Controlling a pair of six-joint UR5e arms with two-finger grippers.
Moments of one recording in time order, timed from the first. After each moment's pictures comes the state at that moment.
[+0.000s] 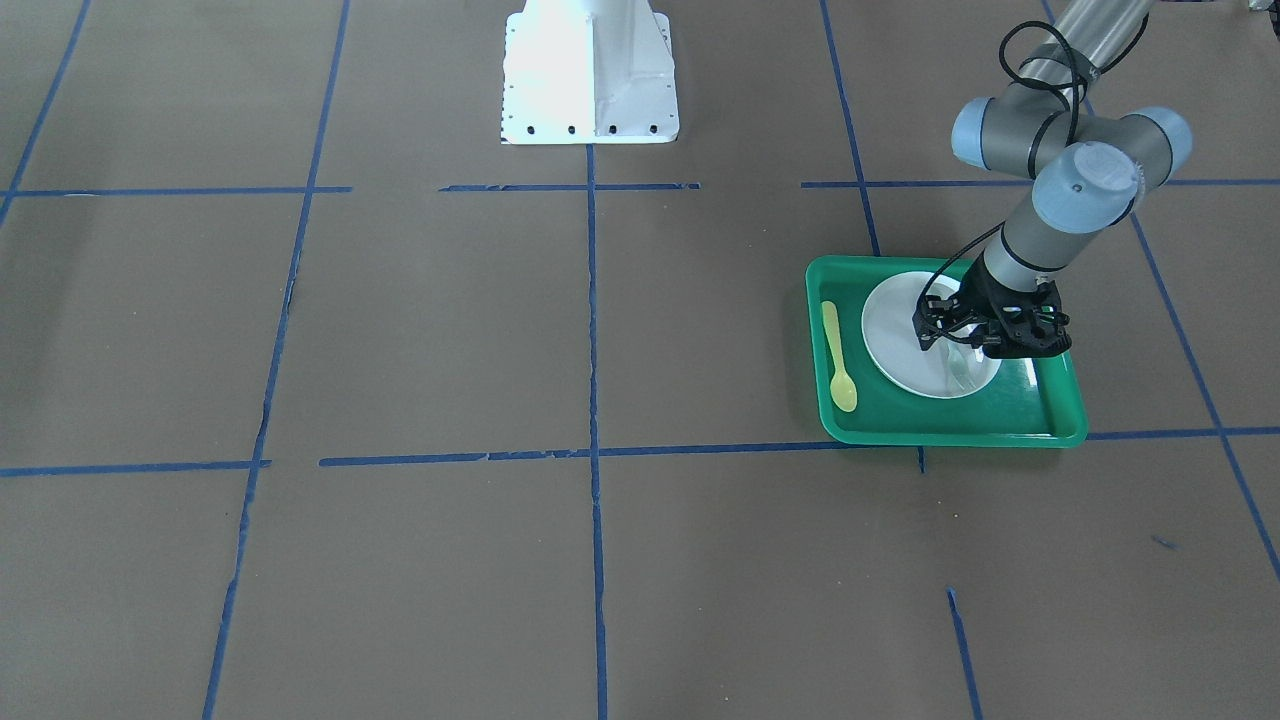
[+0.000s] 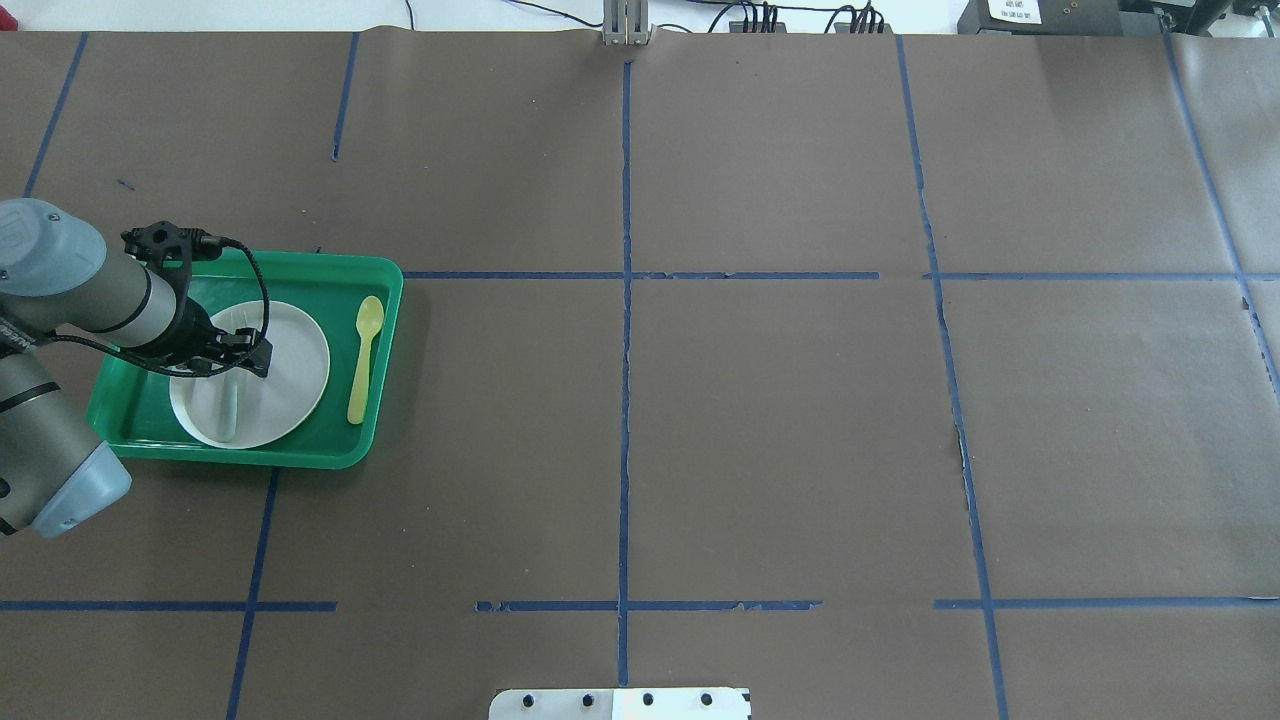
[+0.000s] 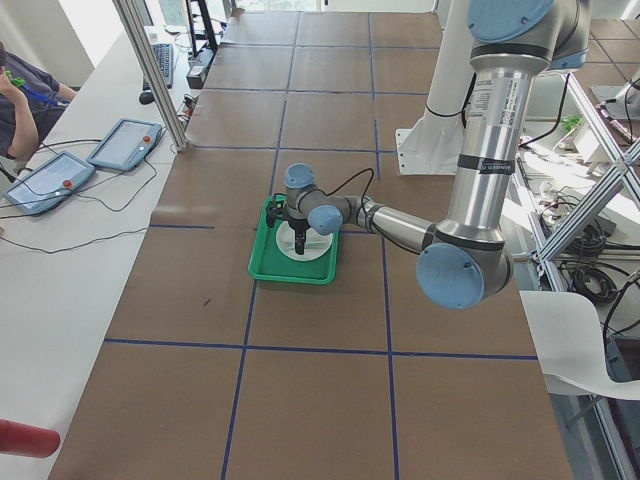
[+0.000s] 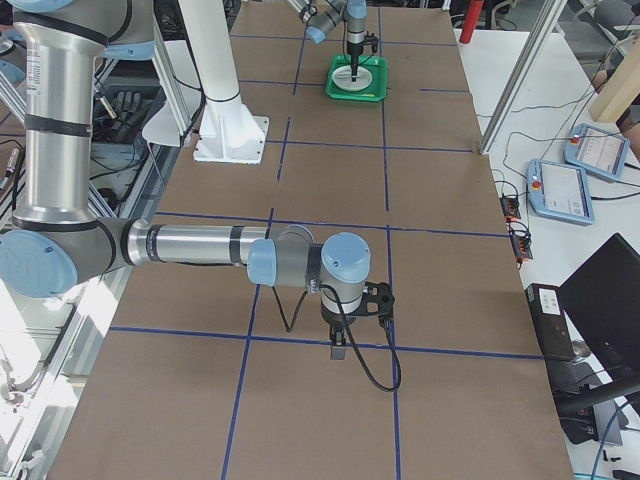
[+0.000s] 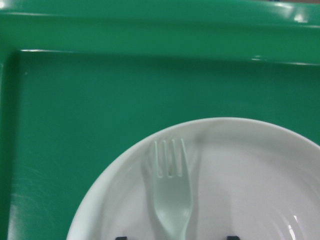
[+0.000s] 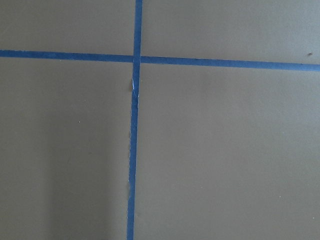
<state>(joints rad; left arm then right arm) -0.80 -1.72 -1.63 -2.01 -2.06 -0.96 1.60 -1.70 1.72 -1.63 2.29 -0.06</state>
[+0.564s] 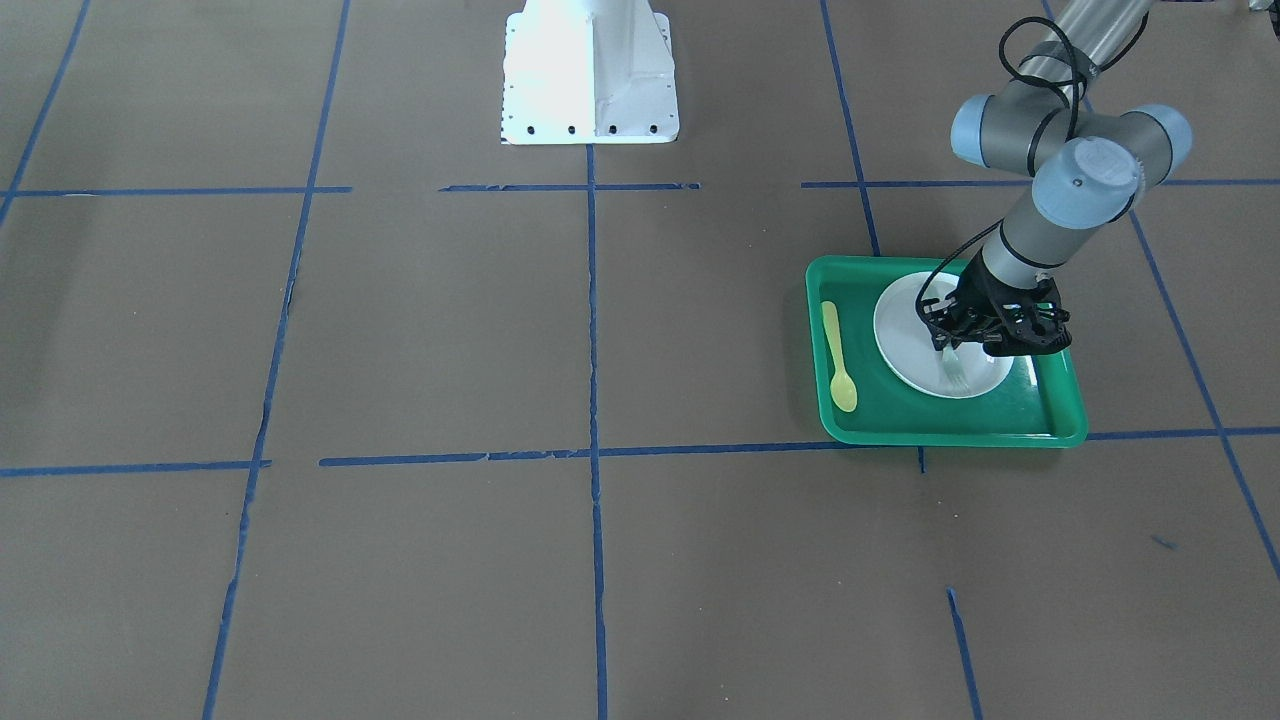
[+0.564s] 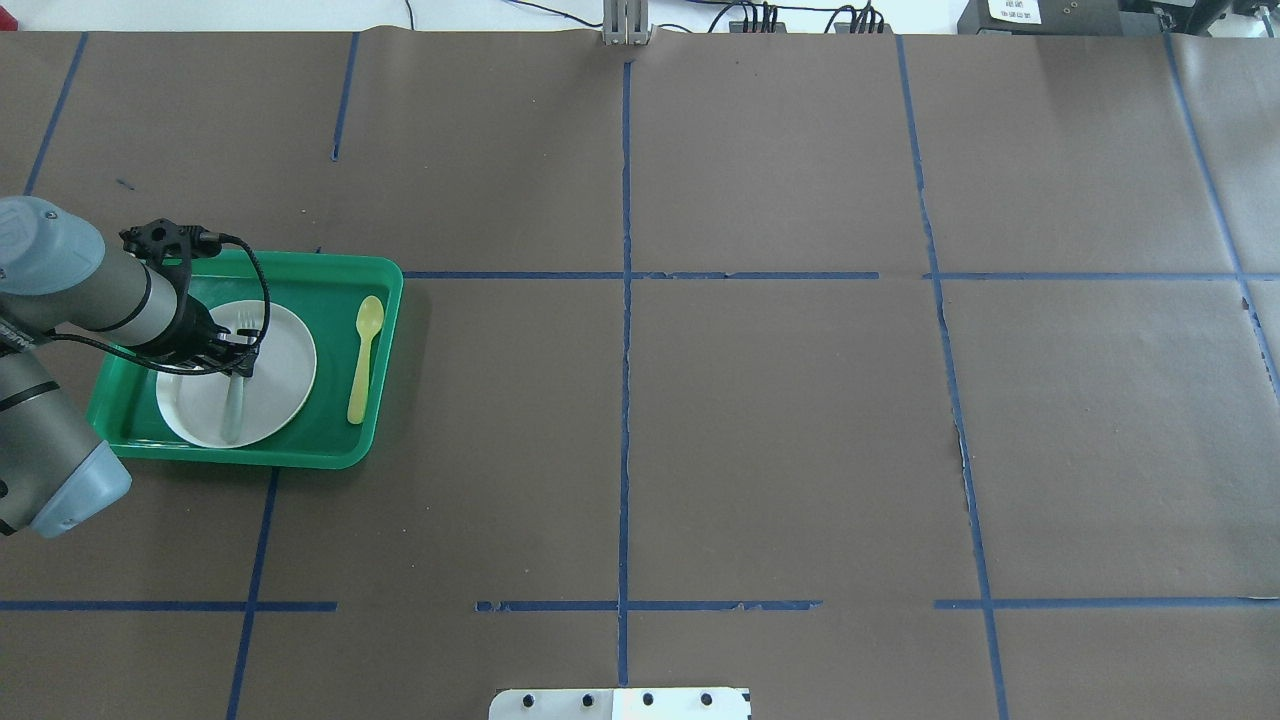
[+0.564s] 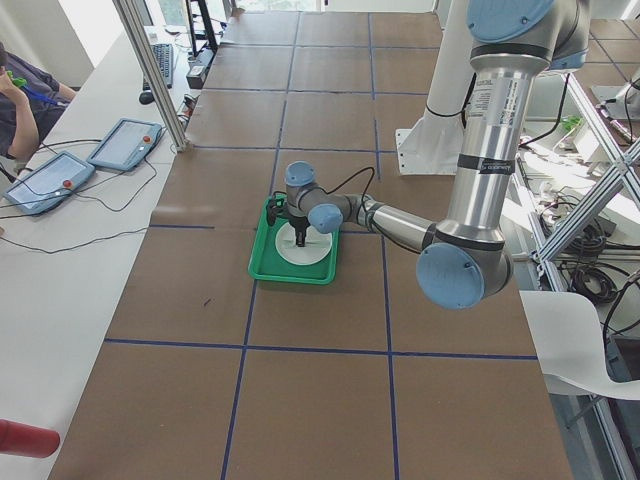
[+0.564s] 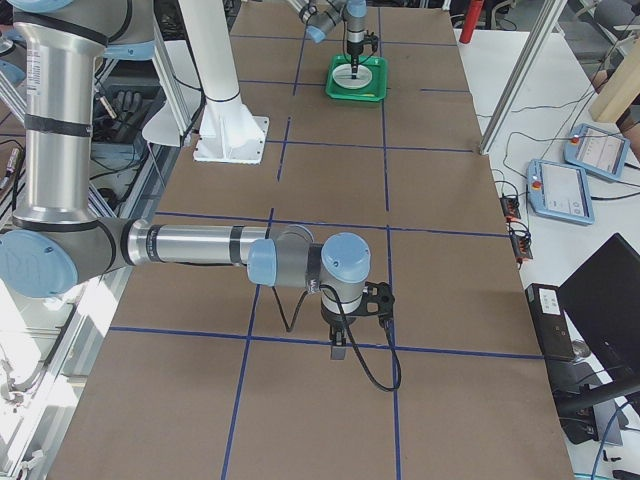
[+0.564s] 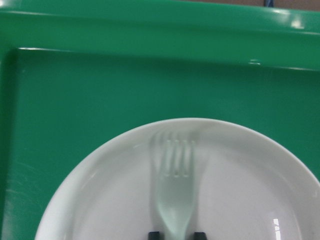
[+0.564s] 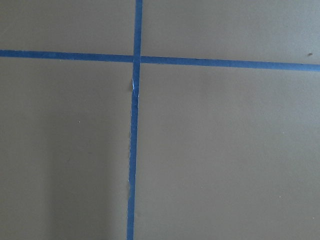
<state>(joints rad) -0.80 -1.72 -1.64 -2.01 -2.06 -0.99 1.60 -1.70 1.72 -1.63 2.29 -0.06</state>
